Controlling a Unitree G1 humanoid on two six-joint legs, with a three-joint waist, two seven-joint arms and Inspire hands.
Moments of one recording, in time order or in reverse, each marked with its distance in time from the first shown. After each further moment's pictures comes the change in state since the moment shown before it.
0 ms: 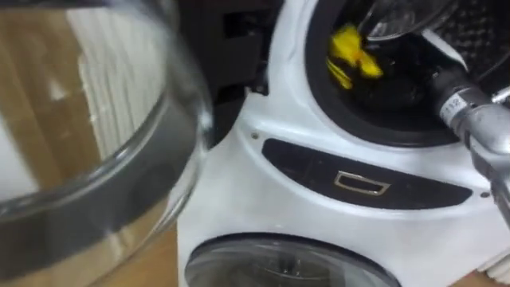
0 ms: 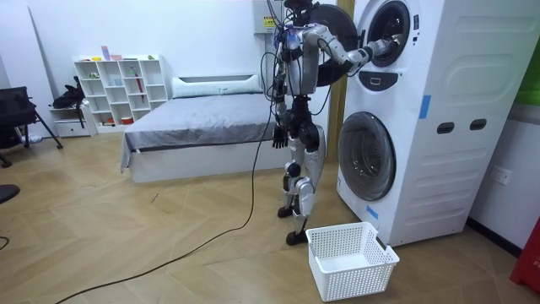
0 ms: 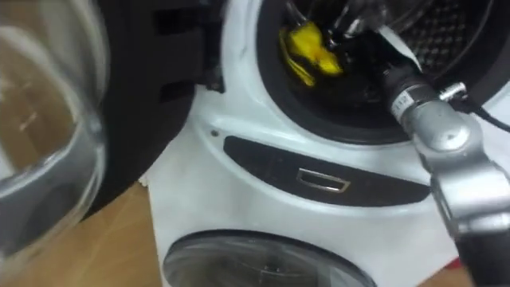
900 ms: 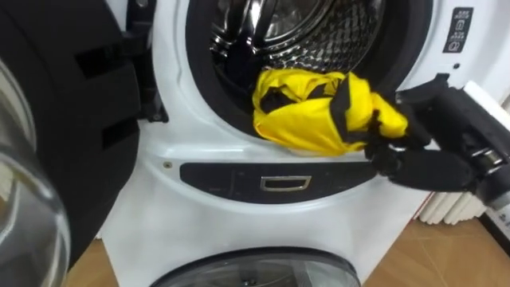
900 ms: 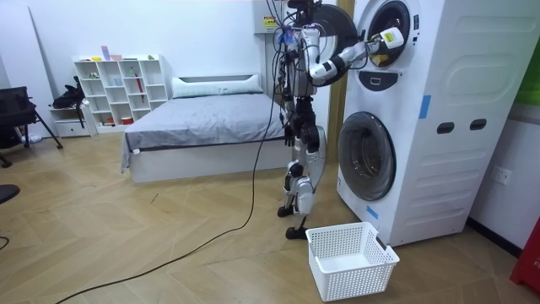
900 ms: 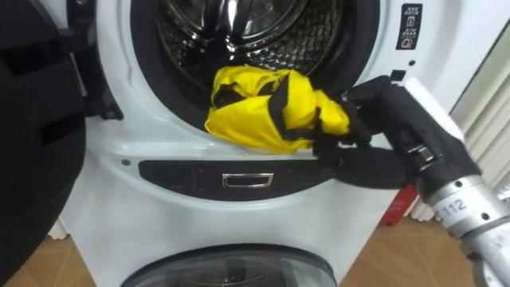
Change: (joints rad) left arm 0.102 -0.034 0.075 0.016 -0.004 -0.116 -0.019; right arm 0.512 0.070 -0.297 -0.423 0.179 -0.104 0.157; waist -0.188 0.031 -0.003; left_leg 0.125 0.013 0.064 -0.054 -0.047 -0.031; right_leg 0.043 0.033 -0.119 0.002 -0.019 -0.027
